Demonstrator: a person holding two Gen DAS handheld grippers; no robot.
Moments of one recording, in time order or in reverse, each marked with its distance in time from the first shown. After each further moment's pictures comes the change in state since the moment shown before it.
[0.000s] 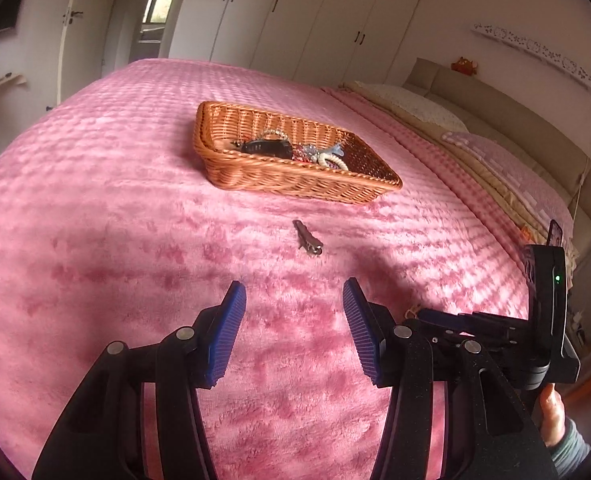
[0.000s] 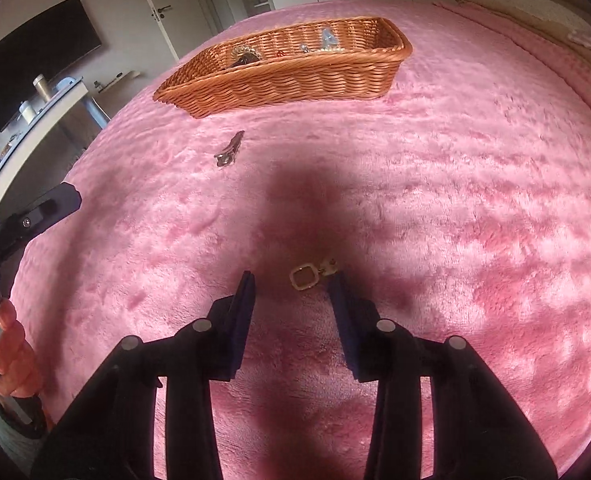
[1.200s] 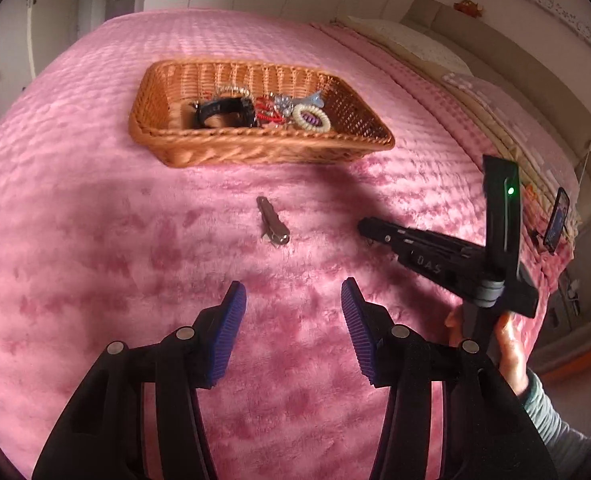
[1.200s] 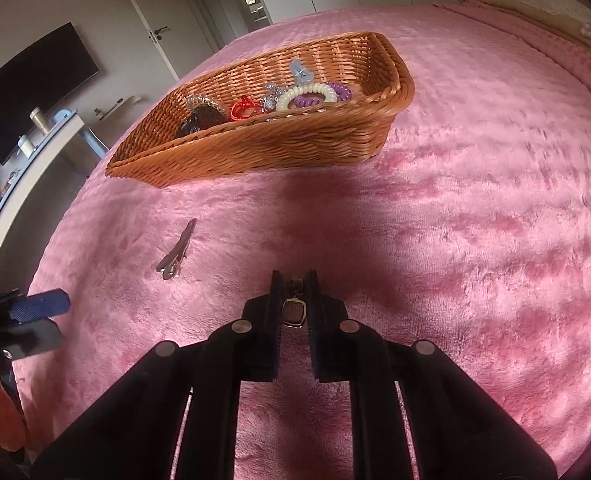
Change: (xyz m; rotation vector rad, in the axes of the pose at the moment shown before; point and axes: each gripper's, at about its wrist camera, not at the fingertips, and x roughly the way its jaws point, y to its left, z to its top) left arm 0.044 -0.037 0.045 0.046 0.239 0.006; right arm 0.046 -0.046 0.077 0.054 -0.048 0.088
